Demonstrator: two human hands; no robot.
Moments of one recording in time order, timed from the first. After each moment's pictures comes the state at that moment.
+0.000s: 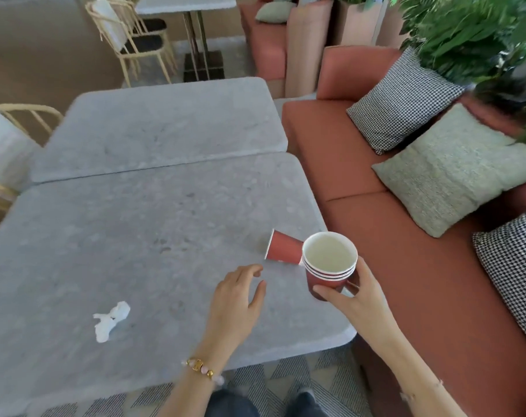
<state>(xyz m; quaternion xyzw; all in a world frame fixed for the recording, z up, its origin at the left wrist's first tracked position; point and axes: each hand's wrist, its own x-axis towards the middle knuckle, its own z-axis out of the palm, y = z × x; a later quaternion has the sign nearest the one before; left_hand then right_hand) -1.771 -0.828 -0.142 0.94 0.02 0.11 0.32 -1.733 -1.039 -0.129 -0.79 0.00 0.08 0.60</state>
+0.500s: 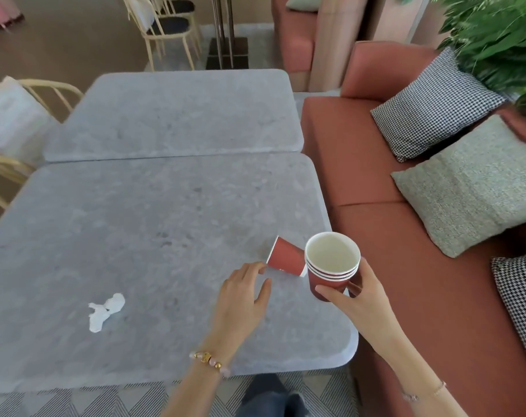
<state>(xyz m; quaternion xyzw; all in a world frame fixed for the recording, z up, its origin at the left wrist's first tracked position) -1.742 -0.844 -0.158 0.93 0.08 0.10 0.34 -1.689 -1.048 -0.132 -0.80 -0.02 0.13 0.59</state>
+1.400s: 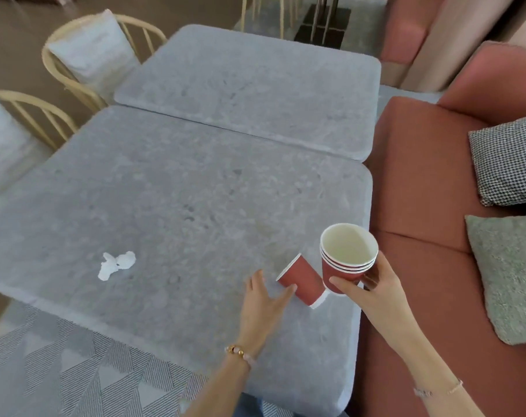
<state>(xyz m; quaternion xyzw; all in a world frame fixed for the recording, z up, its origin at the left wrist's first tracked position) -1.684 -0.884 -0.217 0.72 0.44 0.03 0.54 -1.571 -1.031 -0.137 -0.78 -0.12 0.25 0.56</state>
